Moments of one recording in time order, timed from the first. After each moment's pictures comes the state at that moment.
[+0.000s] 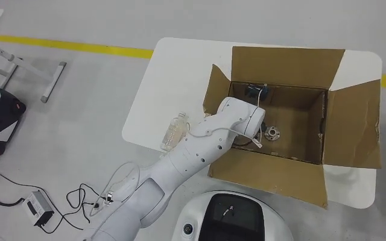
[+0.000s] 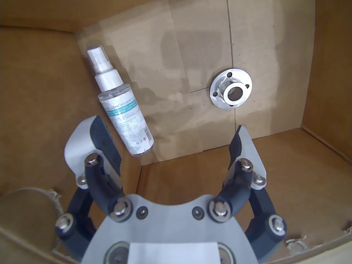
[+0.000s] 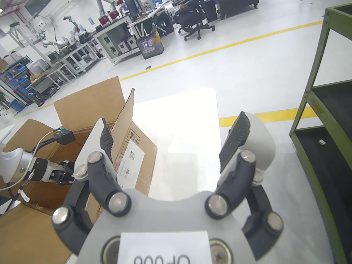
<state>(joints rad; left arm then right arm) 0.49 -1.49 -0.85 -1.34 1.09 0.41 -1.34 -1.50 -1.11 1.91 -2.11 -0.66 -0.11 0.25</state>
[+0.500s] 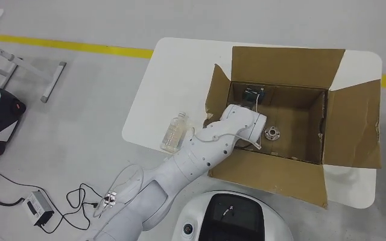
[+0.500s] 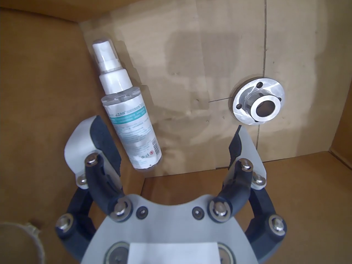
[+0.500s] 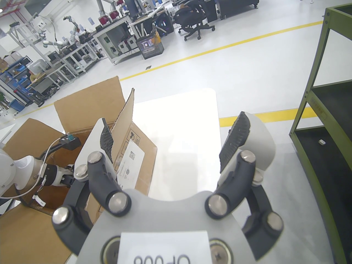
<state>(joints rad) 0.49 -1.52 -0.81 -1.25 1.17 0.48 -1.30 -1.50 -1.11 1.91 -2.11 -0.66 -0.11 0.25</state>
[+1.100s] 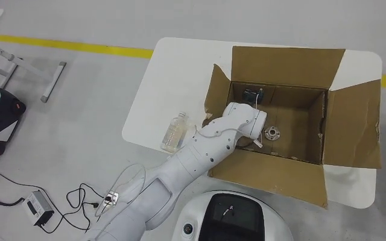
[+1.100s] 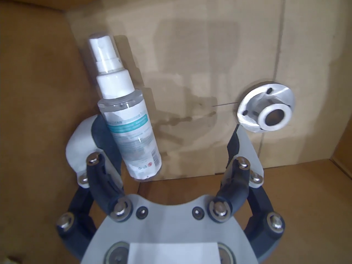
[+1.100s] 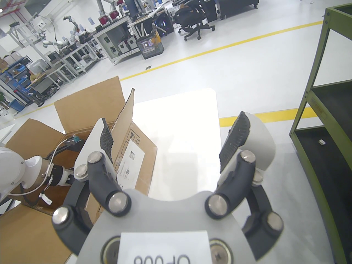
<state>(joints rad) 0.47 -1.55 -0.84 -1.18 1.12 0.47 -1.29 -1.50 -1.11 1.91 -2.11 -0.66 -0.11 0.25</state>
